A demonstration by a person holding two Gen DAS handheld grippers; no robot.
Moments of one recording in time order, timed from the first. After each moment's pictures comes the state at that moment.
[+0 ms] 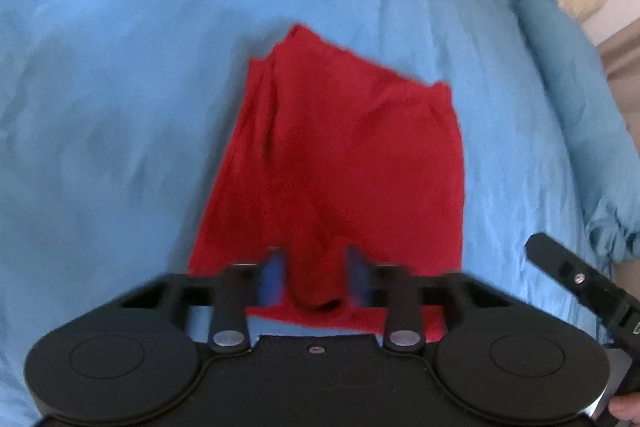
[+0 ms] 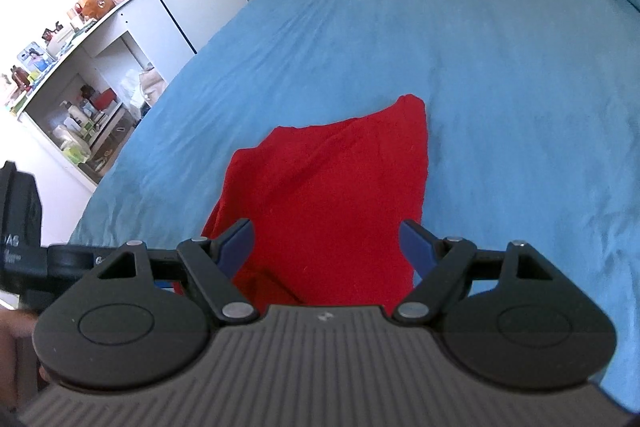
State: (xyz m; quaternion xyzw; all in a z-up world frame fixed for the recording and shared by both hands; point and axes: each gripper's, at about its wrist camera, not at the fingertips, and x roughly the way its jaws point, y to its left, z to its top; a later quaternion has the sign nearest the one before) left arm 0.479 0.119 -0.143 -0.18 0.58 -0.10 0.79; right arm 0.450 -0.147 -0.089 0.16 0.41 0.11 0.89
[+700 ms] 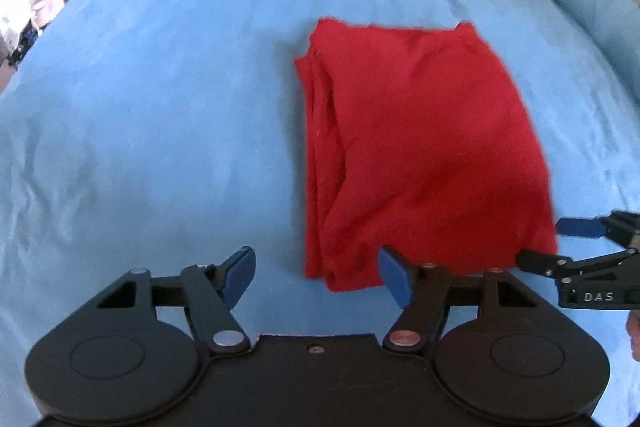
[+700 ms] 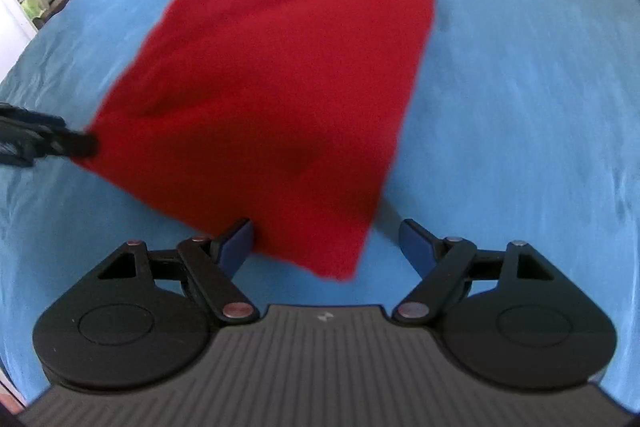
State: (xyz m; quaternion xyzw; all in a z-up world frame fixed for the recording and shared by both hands) left arm 0.439 0.134 -0.142 0.02 0.52 -0.10 0.85; right arm 0.430 -0.109 -0.187 0.00 0.52 0.10 0.85
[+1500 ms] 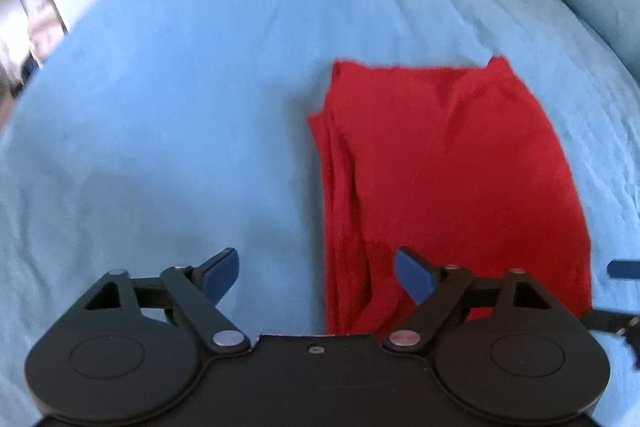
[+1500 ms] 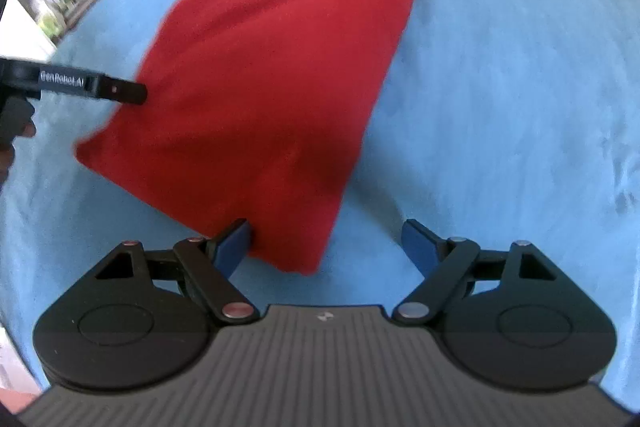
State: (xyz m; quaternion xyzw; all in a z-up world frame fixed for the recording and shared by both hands) left arm 0.503 0.123 -0.145 0.05 0.50 -0.08 0.86; right arm 0.429 -0.146 -0.174 0.04 0.51 0.14 0.85
